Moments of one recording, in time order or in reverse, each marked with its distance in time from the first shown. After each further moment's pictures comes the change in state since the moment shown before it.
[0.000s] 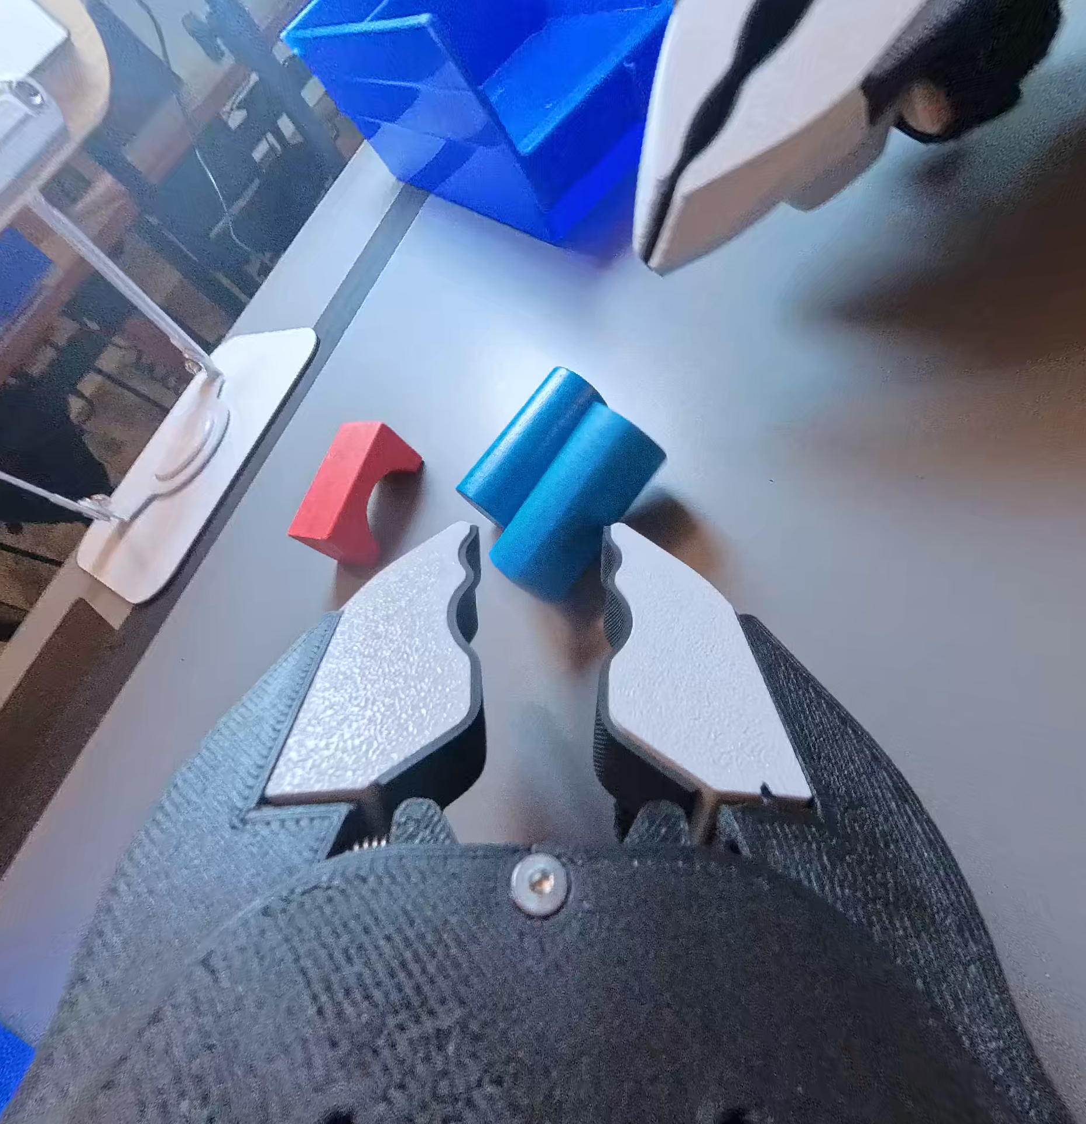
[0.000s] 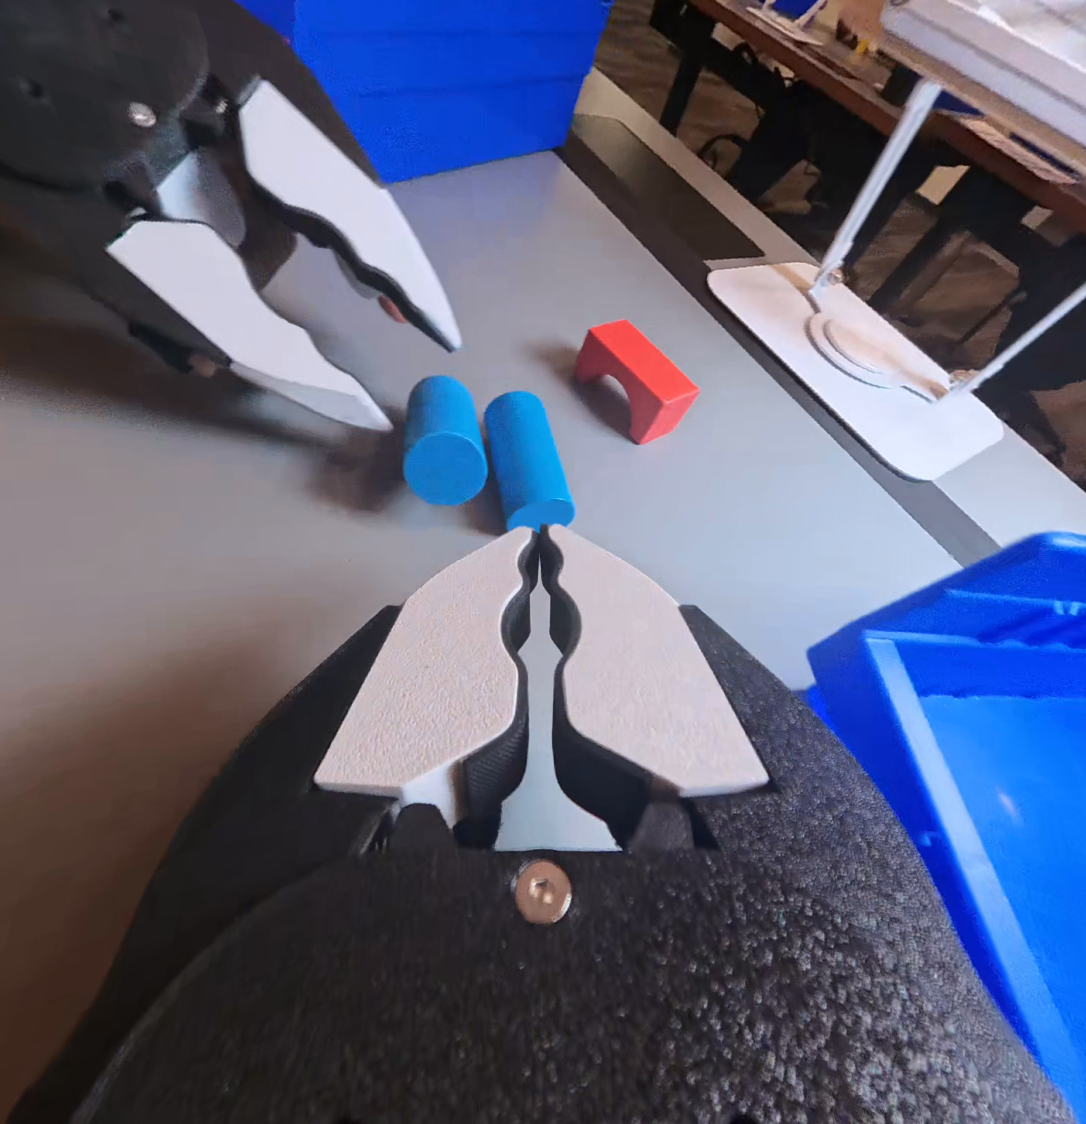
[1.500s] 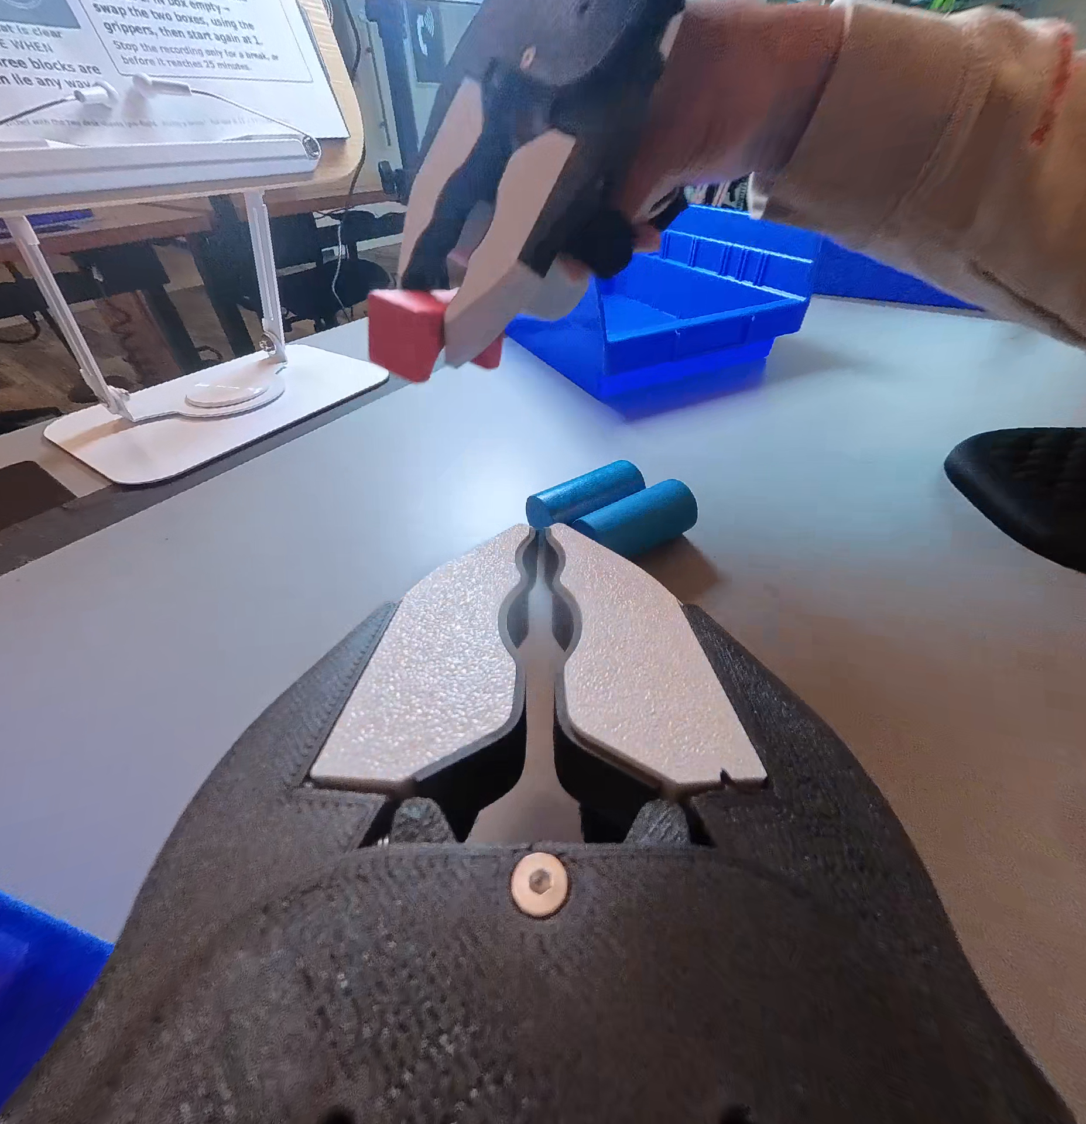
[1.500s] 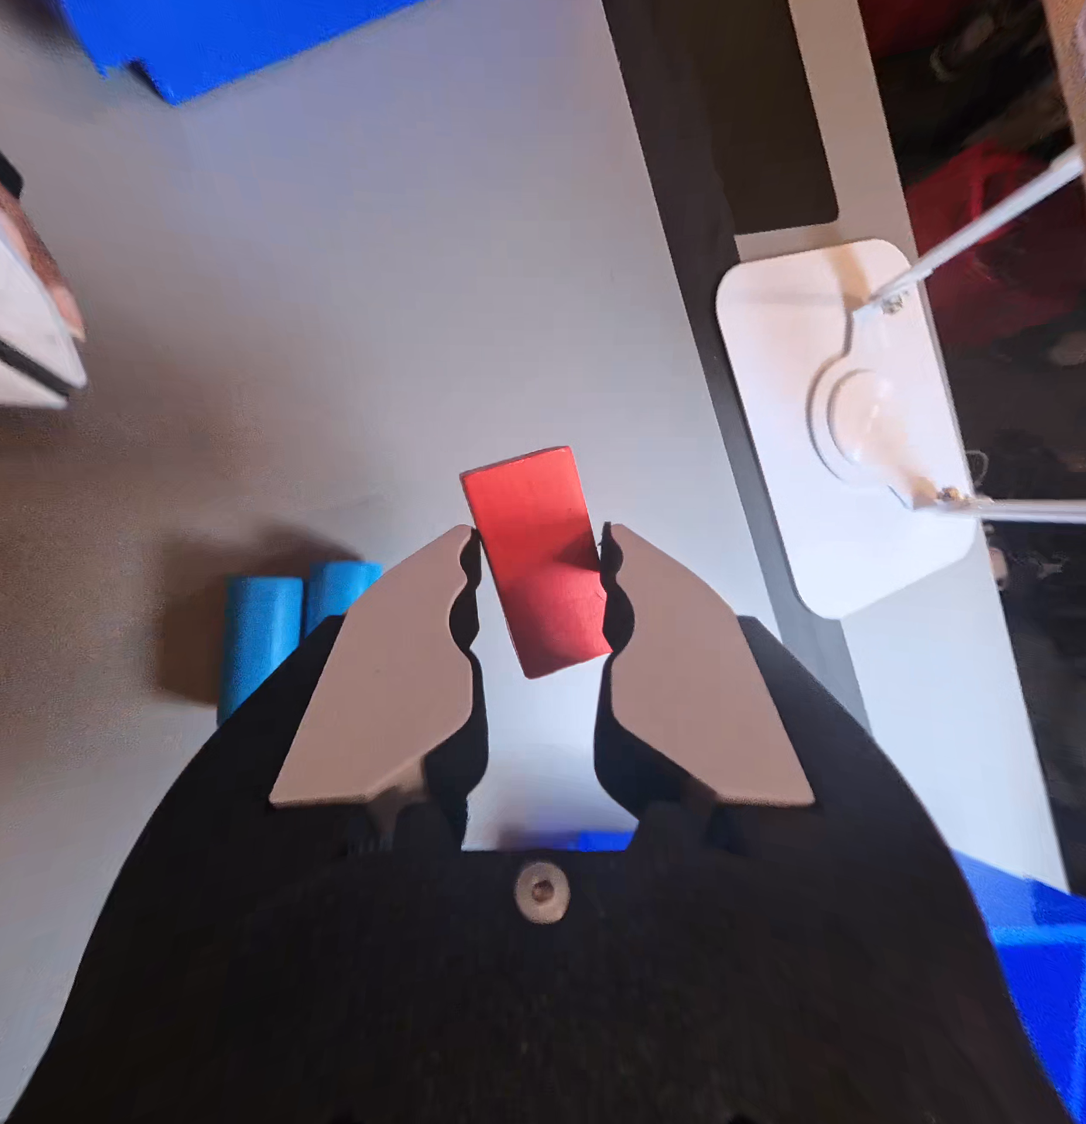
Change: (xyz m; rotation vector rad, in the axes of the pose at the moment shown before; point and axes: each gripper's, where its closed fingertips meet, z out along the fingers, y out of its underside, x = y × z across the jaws) left arm -0.027 -0.001 -0.072 0.320 -0.002 -0.453; right arm 0.057 -0.074 0.088 -0.447 -0.142 -0.164
